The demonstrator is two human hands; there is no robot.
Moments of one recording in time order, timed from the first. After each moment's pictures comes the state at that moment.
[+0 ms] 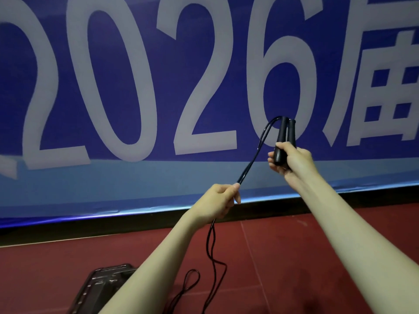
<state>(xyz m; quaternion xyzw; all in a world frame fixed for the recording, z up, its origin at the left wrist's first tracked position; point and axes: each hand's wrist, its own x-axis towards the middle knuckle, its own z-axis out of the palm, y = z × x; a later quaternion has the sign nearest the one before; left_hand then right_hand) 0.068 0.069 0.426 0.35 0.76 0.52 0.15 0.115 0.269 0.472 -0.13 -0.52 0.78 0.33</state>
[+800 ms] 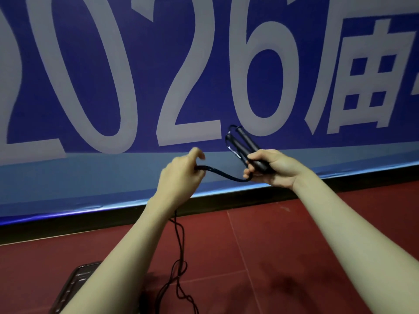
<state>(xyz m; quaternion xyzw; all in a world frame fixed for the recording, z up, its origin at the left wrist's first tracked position) 0.066 0.057 0.455 0.32 0.88 0.26 -0.24 0.133 0.282 0.452 -0.01 -0.61 0.79 0.07</state>
